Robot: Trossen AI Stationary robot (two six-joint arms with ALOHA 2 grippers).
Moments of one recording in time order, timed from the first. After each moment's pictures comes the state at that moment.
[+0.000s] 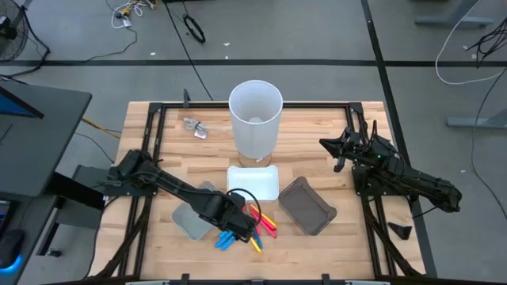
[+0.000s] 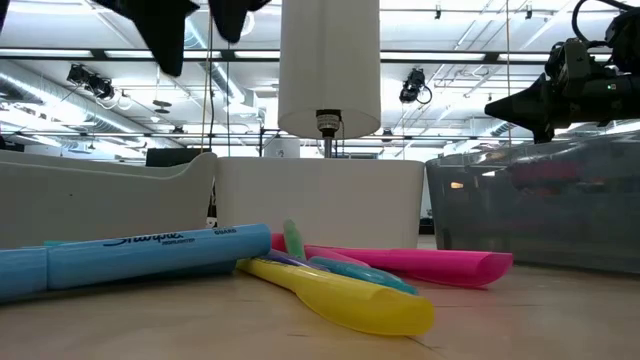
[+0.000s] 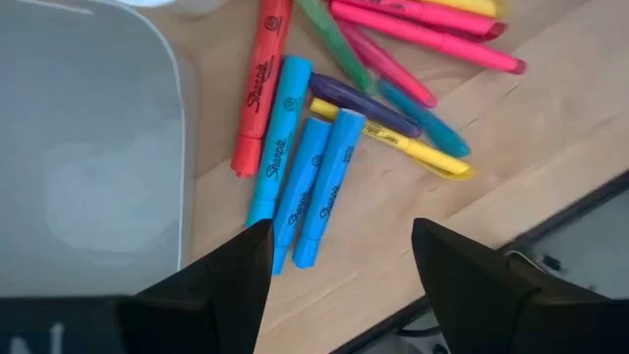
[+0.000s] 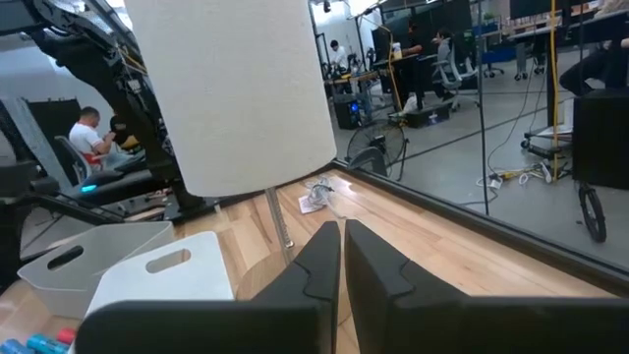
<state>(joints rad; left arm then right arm) -0.46 1.96 1.75 -1.13 -0.02 -1.47 -0.43 0.00 0.02 0.02 -0.08 0.23</state>
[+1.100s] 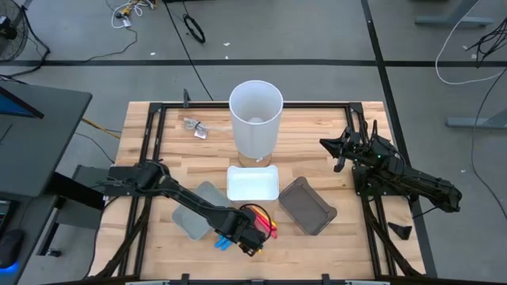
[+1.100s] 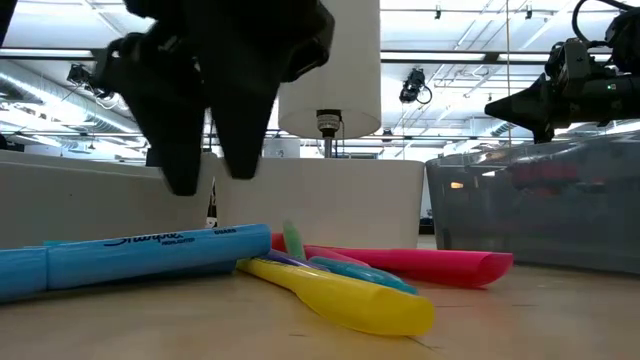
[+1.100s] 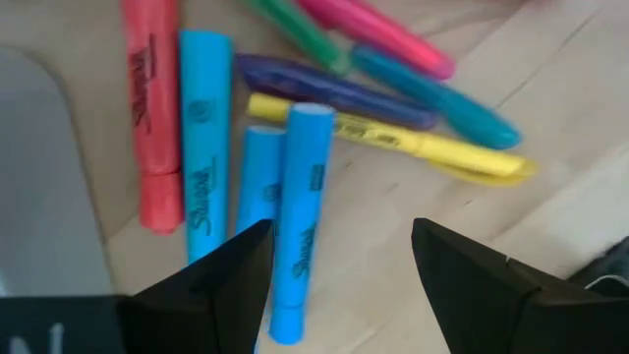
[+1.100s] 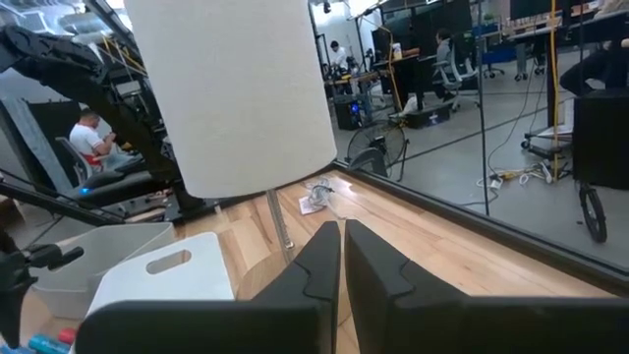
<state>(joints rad) -0.49 2.16 1.76 -0.96 -0.01 -1.33 -0.43 0.00 0.02 0.02 -0.07 0.23</state>
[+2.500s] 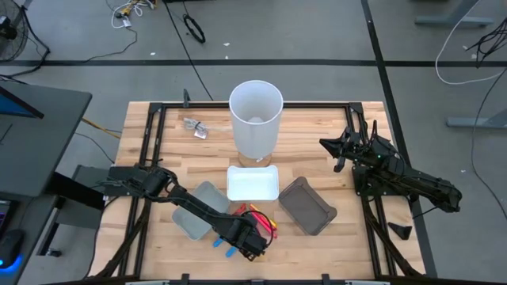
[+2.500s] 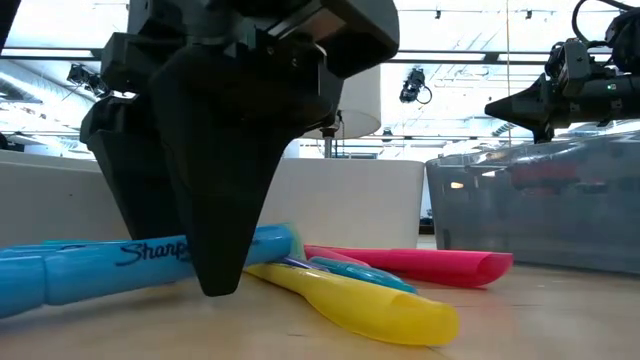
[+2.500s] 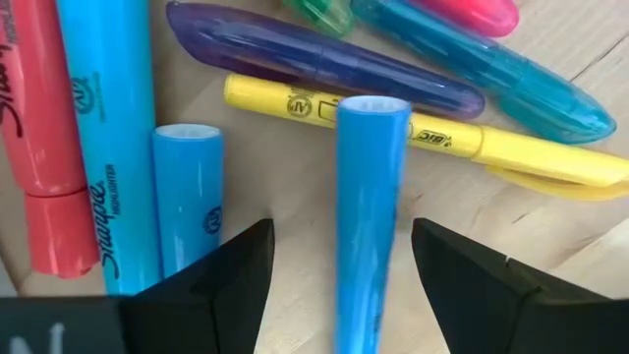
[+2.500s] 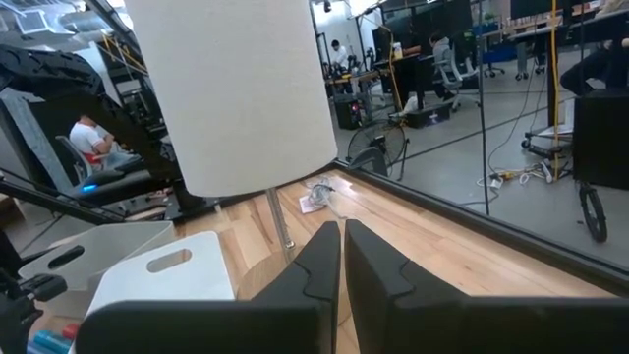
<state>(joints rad) -0.50 2.25 1.76 -0.91 0.02 -1.32 -0.43 0.00 0.02 0.02 -0.08 0.23</state>
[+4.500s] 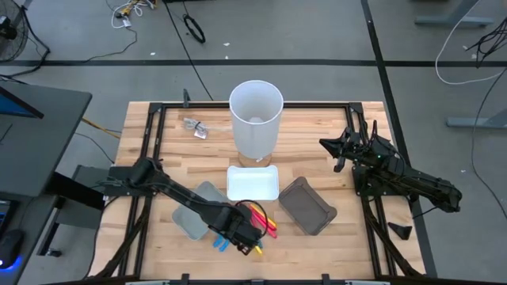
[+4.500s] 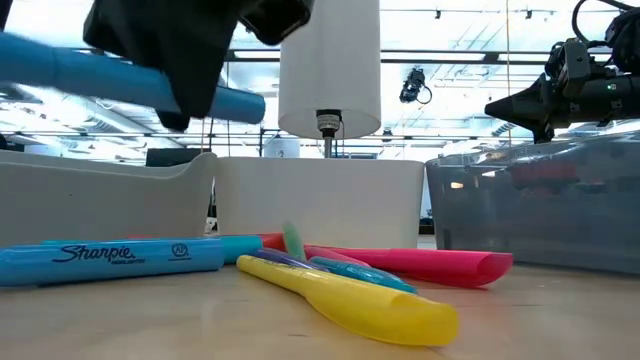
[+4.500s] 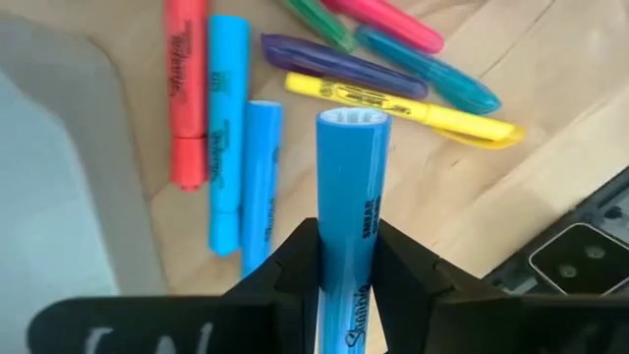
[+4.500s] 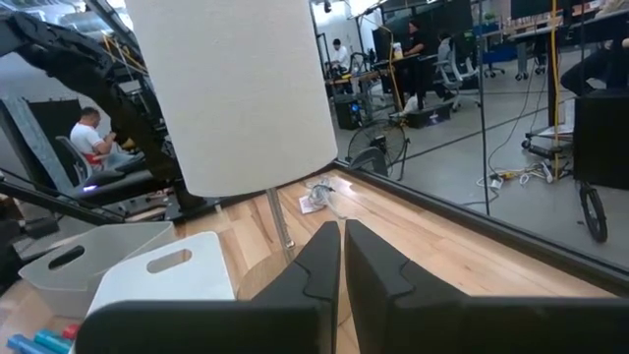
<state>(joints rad) -0.49 2.06 1.75 -1.06 0.02 -1.31 -0.43 0.00 0.02 0.02 -0.08 0.23</state>
